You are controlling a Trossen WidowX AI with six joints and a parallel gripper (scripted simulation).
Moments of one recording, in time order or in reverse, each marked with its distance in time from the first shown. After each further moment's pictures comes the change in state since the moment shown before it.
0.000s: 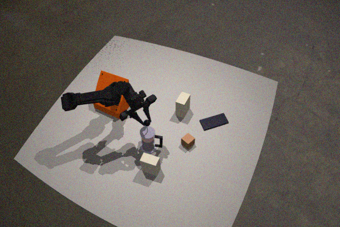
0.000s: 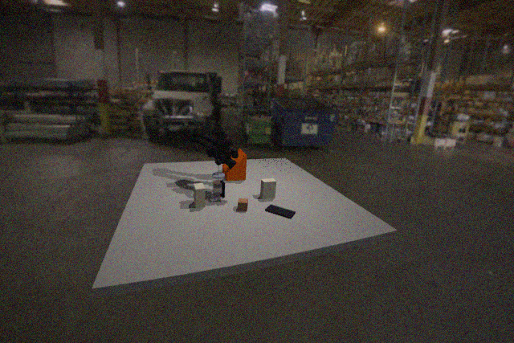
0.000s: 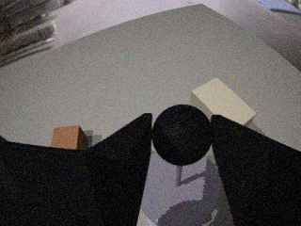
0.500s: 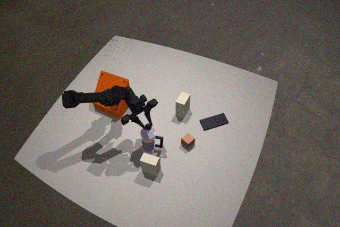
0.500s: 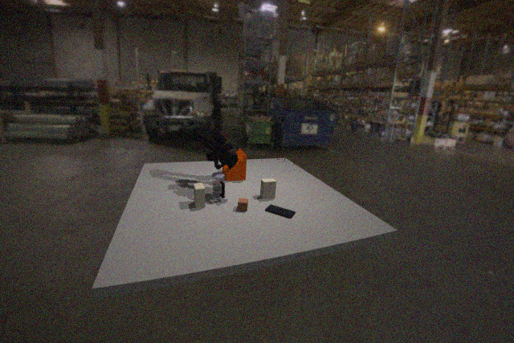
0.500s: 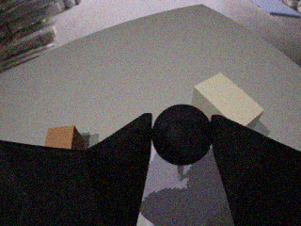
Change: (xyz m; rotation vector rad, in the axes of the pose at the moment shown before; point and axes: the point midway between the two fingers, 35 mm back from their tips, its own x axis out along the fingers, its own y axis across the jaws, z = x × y) arm 0.017 -0.001 -0.016 0.008 -0.027 0.001
